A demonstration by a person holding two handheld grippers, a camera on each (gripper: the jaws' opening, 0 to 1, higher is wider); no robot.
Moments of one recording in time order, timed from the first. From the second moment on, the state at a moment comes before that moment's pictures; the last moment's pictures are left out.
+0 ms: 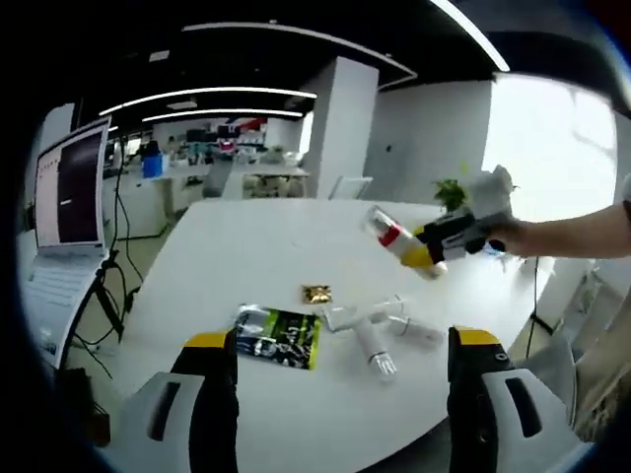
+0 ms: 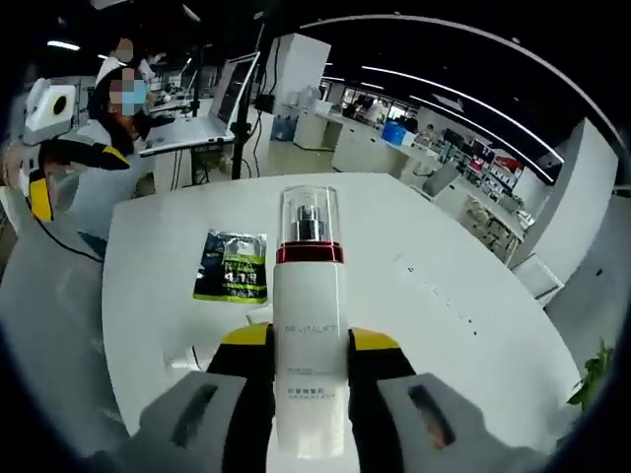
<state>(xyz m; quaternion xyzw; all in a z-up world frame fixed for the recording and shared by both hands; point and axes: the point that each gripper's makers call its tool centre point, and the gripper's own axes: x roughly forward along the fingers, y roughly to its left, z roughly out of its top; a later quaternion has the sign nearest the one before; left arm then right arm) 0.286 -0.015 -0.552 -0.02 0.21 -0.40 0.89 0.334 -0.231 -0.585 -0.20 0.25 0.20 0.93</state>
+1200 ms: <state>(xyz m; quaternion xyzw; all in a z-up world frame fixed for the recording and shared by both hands) 0.261 -0.069 -0.513 -0.20 0.23 -0.44 0.85 0.250 -0.069 -0.530 -0.04 0.11 0.21 0.97</state>
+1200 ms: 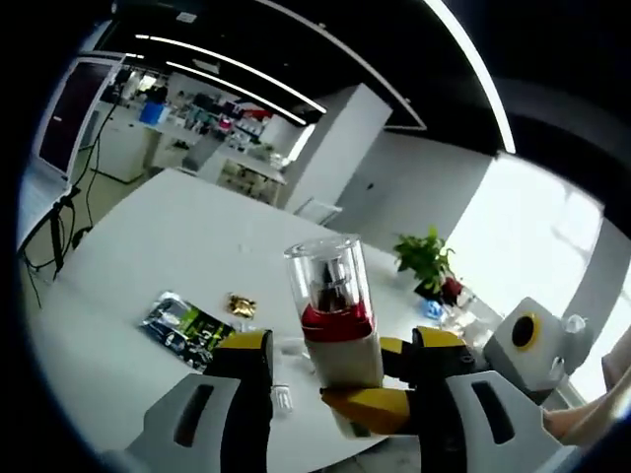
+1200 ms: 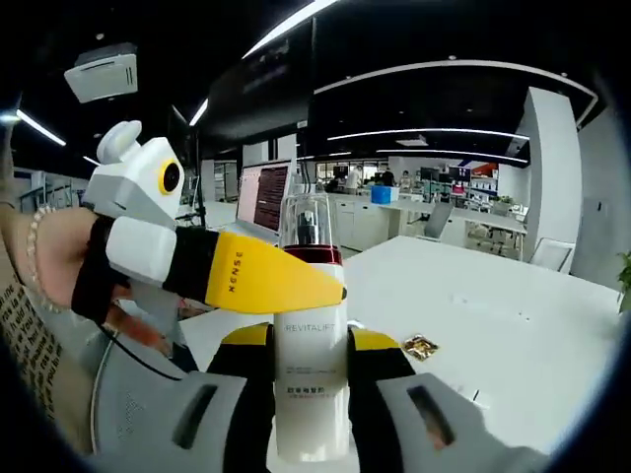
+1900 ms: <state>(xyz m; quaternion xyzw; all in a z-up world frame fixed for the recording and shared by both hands) 0.228 -0.125 -0.484 -0.09 0.20 -0.59 0.77 0.225 -0.108 -0.510 0.00 0.09 0.24 0.97</state>
